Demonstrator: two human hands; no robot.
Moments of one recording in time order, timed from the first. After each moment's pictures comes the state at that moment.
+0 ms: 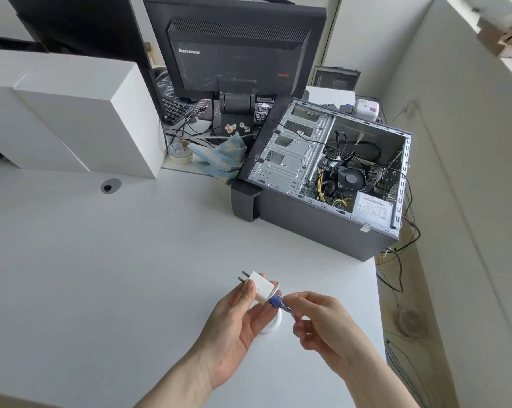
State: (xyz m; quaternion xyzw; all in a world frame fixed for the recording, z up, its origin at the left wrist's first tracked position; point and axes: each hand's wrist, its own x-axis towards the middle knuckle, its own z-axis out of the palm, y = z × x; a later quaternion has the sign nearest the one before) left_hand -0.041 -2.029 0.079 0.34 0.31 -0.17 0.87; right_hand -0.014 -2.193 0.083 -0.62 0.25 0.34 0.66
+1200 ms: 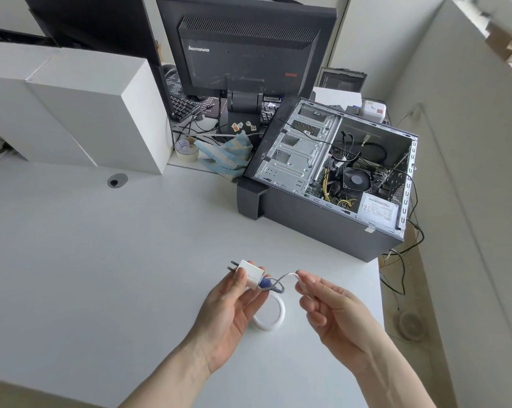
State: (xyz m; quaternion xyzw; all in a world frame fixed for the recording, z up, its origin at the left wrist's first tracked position) left_hand -0.036 -2.014 0.073 0.32 0.32 -0.11 0.88; right_hand -0.008 -2.199 0.095 -0.45 0.26 0.31 0.80
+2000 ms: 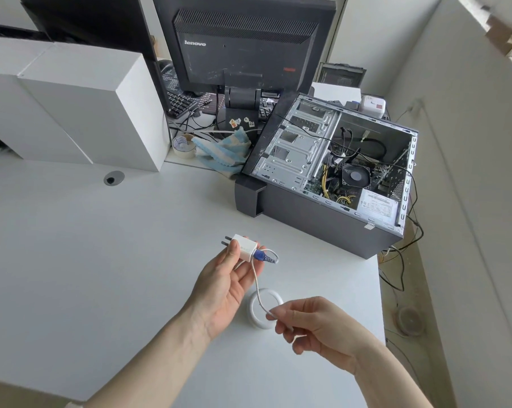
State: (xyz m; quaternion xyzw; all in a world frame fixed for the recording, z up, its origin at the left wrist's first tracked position) left_hand -0.001 -2.007 0.083 0.31 0.31 -0.09 0.89; right_hand -0.013 -2.200 0.073 -0.59 0.12 0.48 0.64
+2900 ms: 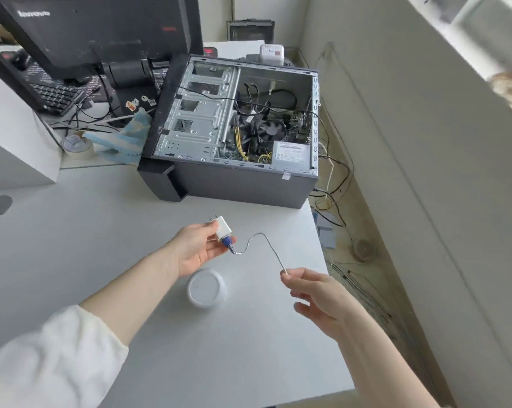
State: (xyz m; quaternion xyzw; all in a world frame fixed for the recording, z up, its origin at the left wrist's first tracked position) left_hand 0.076 -2.067 0.012 0.55 0.27 -0.34 0.71; right_hand -0.054 -2.292 0.034 -0.55 0.35 0.28 0.71
